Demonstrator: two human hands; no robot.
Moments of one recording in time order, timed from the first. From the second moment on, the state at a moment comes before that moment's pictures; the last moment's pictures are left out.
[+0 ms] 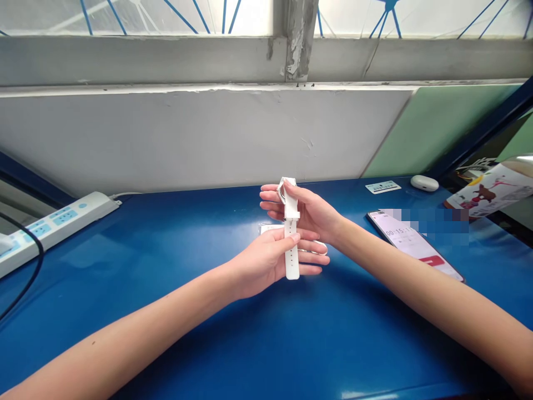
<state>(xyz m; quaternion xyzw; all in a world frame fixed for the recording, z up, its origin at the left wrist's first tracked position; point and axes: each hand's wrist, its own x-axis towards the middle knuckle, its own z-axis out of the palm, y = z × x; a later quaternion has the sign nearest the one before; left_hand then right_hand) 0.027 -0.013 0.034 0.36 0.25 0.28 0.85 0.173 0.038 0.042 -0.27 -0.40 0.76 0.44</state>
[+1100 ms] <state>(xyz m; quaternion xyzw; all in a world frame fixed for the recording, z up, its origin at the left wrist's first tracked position) 0.024 -0.020 0.034 0.40 0.25 0.25 0.85 0.182 0.049 0.048 -0.24 -0.35 0.77 0.48</state>
